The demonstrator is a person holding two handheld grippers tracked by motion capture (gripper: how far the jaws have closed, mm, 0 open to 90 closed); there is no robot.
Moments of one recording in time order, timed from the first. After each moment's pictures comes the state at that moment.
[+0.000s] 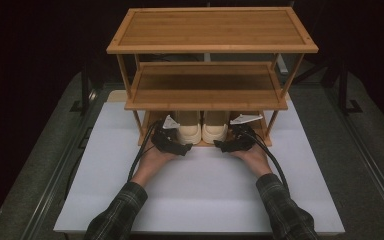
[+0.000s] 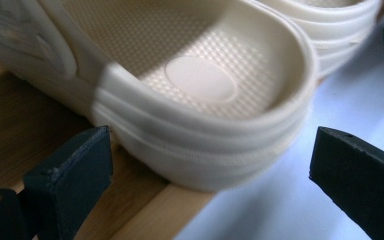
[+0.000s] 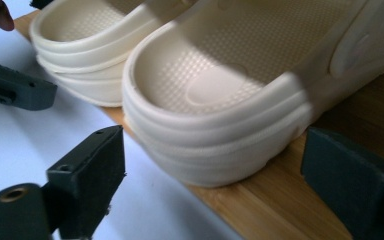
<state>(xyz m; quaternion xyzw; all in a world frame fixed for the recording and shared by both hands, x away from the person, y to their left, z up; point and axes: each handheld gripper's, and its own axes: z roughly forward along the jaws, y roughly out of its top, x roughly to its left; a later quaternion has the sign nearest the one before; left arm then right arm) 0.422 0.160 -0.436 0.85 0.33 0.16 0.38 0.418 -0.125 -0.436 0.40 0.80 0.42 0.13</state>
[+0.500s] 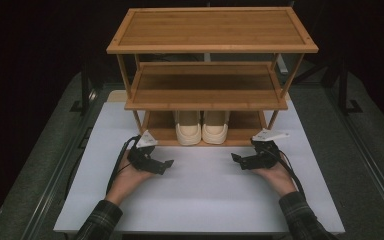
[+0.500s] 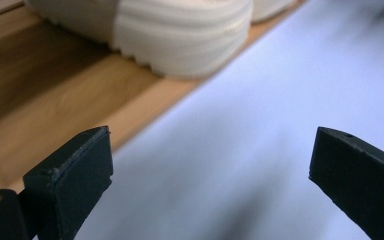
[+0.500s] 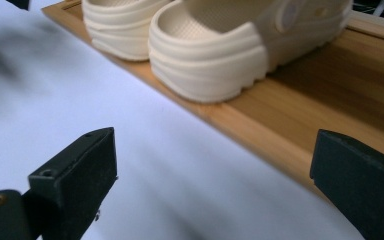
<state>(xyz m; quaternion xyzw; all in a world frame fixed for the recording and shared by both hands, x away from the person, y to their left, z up) 0.352 0.223 -0.426 0.85 0.32 0.16 0.38 0.350 -0.176 -0.427 0.39 0.79 0.43 0.17</state>
